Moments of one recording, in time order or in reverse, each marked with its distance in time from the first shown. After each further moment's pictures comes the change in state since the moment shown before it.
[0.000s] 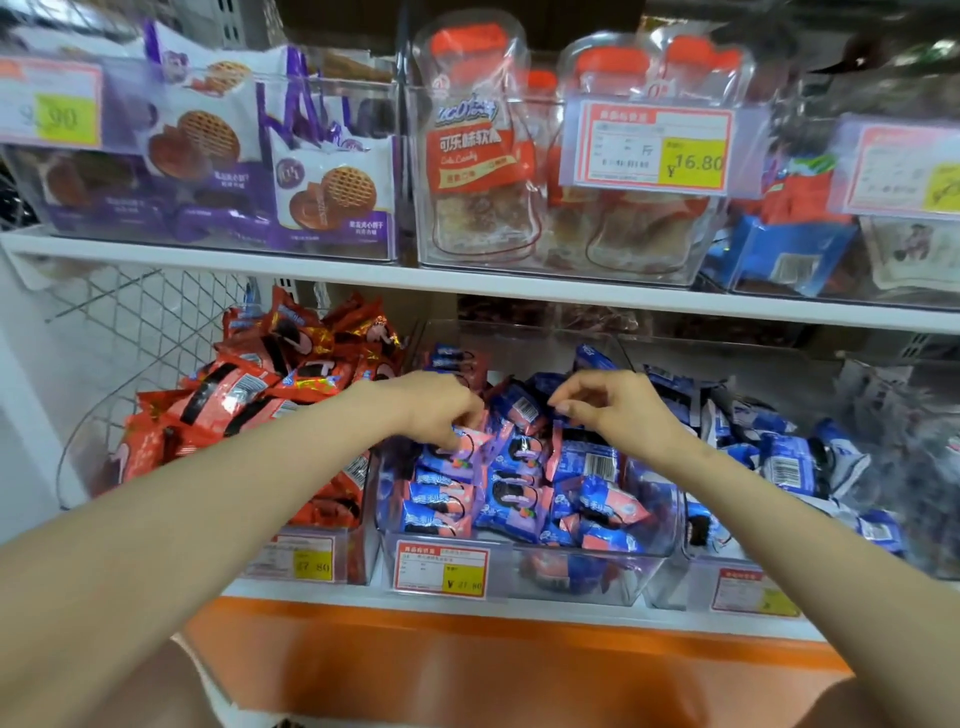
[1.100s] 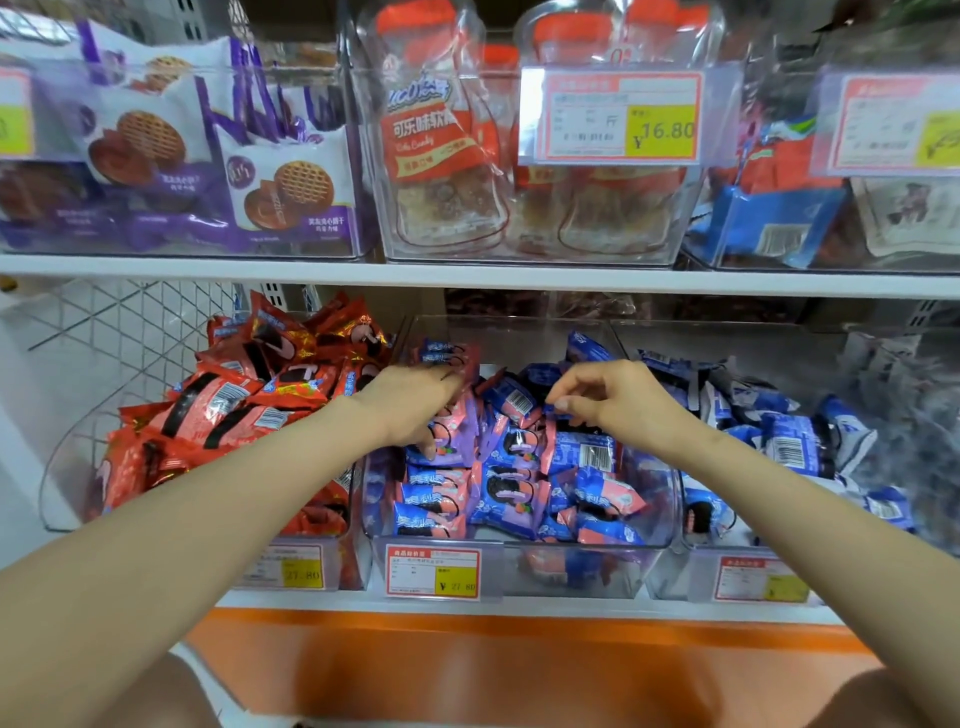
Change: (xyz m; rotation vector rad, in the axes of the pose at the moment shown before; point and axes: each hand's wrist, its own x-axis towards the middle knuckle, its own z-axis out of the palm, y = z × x) left_hand 0.010 -0.009 0.016 0.187 0.104 -0.136; right_hand -0.004 0.006 -0.008 0.017 -0.076 -0.012
